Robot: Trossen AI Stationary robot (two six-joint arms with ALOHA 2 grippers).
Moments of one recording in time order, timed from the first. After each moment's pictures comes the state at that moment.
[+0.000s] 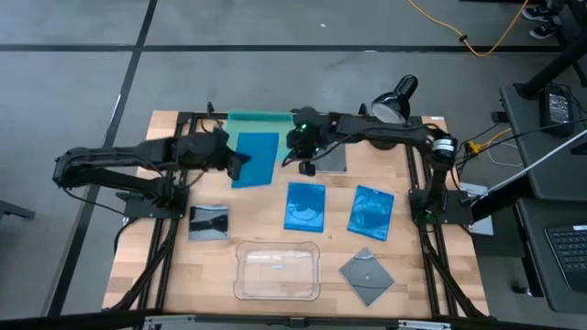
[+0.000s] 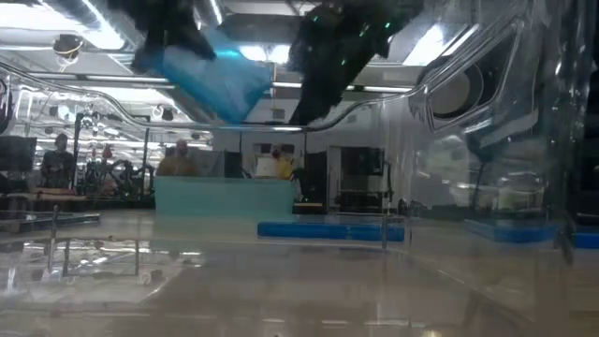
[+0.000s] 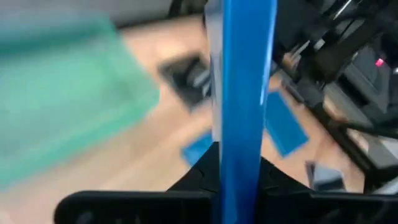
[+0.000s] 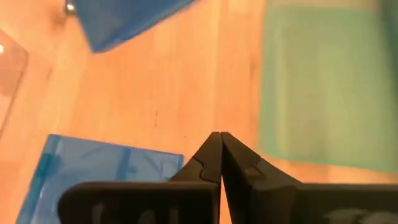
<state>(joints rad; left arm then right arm) 0.14 0.88 0.87 -0.49 -0.25 -0.74 -0.31 1.88 1.57 -0.56 -0.25 -0.29</state>
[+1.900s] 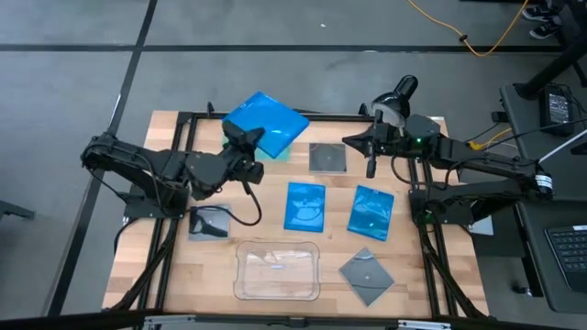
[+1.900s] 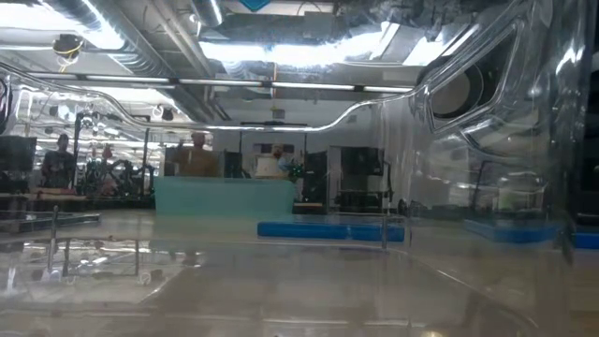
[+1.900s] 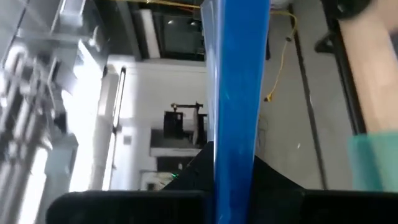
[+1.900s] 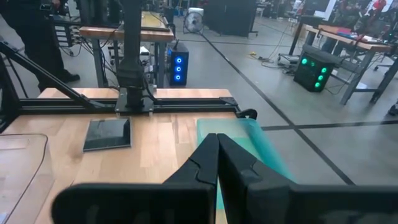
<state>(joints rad) -0.28 1.29 1.36 -0.25 -1.22 1.21 -0.28 0.91 0.83 -0.06 -0.07 -0.11</state>
